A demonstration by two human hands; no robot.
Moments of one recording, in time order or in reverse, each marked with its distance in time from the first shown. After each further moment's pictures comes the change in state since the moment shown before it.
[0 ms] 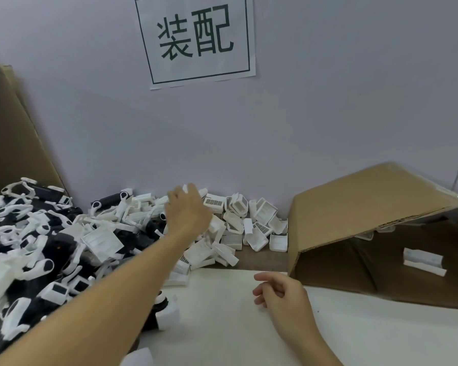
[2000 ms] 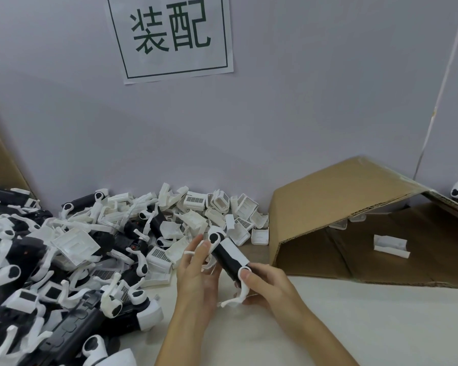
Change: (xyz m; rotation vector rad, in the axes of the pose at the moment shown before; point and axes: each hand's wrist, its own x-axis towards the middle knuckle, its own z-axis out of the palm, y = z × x) left_hand -0.125 0.021 0.050 -2.080 -0.183 -0.491; right_hand -0.002 -0.009 -0.020 0.205 -0.316 -0.055
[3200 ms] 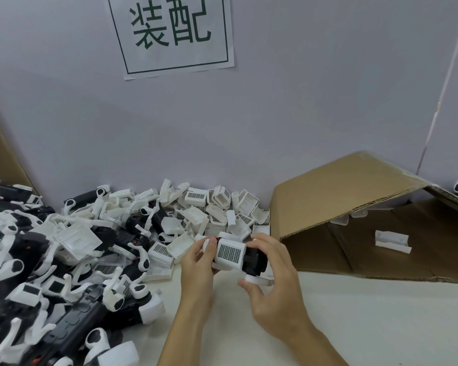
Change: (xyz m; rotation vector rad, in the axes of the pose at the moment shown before) left_hand -0.004 -0.001 -0.004 0.458 0.002 0.083; right_hand 0.000 0.017 0.004 -0.512 0.306 -0.714
